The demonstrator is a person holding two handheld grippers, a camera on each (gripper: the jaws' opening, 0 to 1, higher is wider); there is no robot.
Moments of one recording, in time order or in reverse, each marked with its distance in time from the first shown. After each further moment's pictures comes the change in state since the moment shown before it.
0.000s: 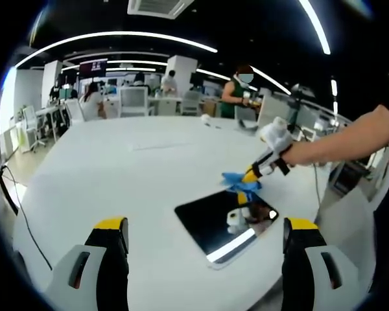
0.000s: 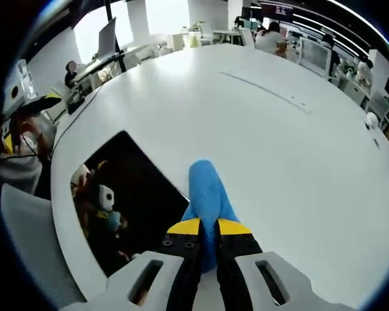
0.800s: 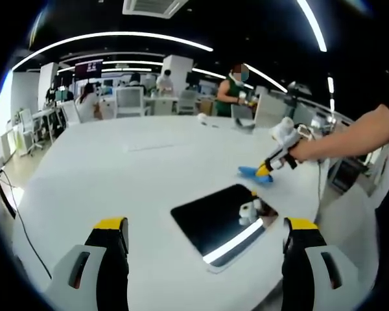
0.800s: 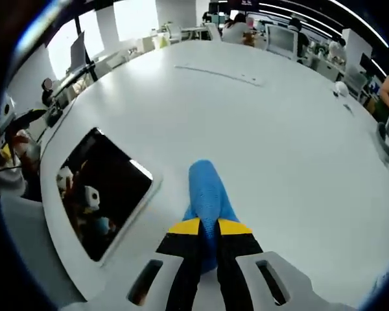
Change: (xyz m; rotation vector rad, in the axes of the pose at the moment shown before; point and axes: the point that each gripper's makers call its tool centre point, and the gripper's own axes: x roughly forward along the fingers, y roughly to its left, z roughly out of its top) left arm 0.010 -0.003 0.000 0.021 0.009 -0.015; right arm -0.024 -0.056 -0.065 0.161 0.046 -0.106
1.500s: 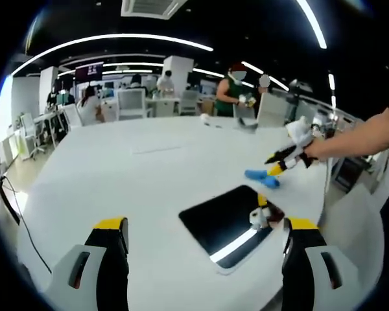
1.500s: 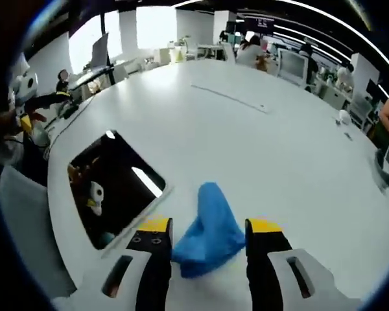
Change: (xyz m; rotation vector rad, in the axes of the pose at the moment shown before) left arm 0.003 0.010 0.011 0.034 -0.001 0.009; right arm -0.056 0.007 0.032 -0.141 -0.250 0.030
